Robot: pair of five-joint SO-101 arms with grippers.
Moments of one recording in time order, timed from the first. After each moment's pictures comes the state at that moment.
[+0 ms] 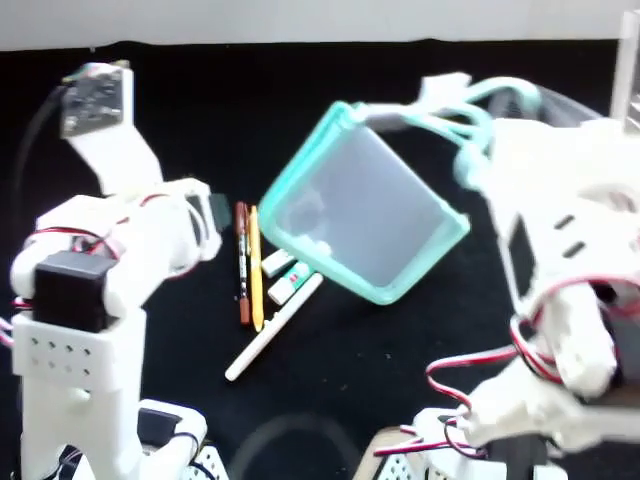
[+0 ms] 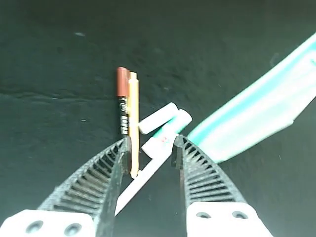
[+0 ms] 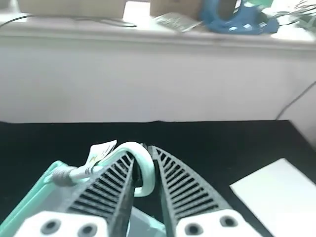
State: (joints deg) left arm 7.0 -41.4 7.7 82.9 -13.8; right arm 2.7 -19.1 -61.8 100.4 6.8
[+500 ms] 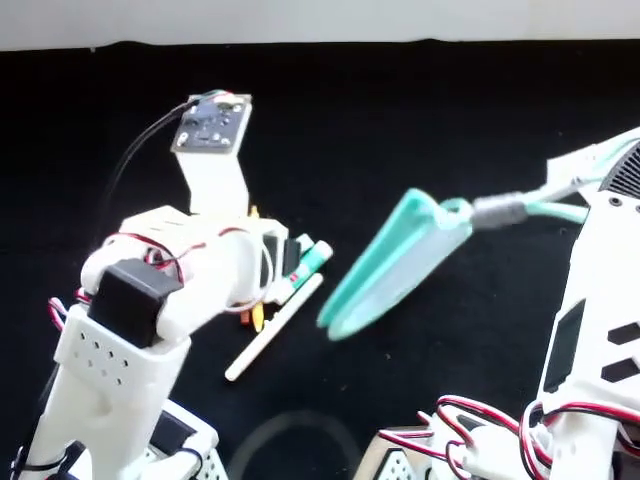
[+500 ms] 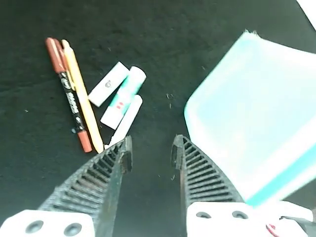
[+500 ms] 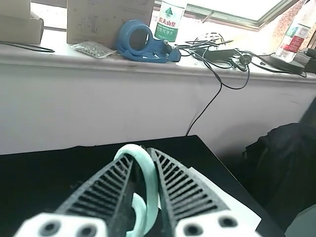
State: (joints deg) left arm 24.5 -41.4 11.4 82.9 -13.4; right arm 19.2 -25.4 -62.5 100.4 12.8
